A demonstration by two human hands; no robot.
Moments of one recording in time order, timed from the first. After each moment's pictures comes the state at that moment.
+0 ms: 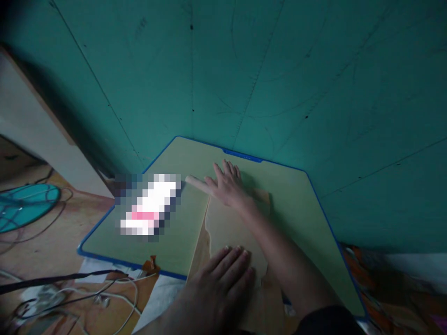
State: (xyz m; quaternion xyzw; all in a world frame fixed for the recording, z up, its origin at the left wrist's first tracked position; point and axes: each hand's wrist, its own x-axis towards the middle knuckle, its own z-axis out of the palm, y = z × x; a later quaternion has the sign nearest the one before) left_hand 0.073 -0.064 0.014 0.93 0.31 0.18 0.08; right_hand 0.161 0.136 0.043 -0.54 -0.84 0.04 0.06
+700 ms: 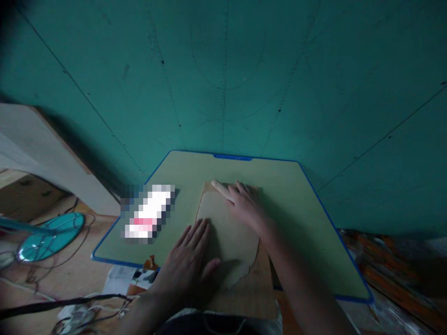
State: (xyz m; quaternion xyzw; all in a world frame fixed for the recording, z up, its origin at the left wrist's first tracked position) left_hand 0.042 -0.041 -0.001 0.86 0.50 0.12 0.00; right_hand 0.244 0.089 0.033 -0.49 -0.87 0.04 0.09
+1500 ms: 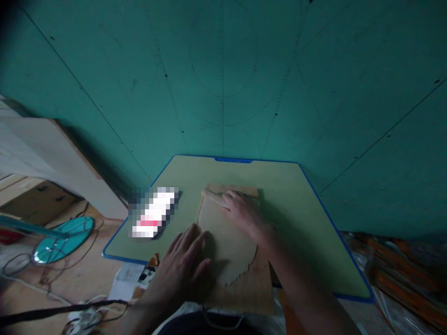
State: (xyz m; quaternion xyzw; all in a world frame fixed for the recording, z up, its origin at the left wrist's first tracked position) left_hand 0.027 -0.060 0.000 0.82 0.55 0.17 0.02; right_hand 0.230 0.071 0.039 -0.50 -0.86 0.09 0.11
